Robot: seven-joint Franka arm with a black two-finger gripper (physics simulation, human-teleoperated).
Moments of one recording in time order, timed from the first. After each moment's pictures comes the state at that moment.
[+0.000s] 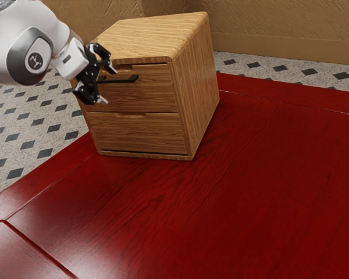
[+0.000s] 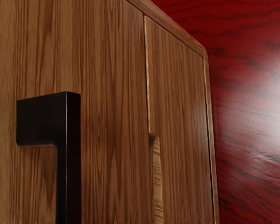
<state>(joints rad) -1.85 -0.32 2.01 -1.43 0.24 2.12 1.49</state>
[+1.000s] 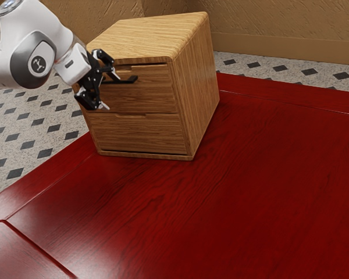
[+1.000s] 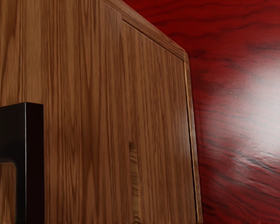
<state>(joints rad) -1.85 -0.31 2.01 -1.45 0.22 2.11 1.51</state>
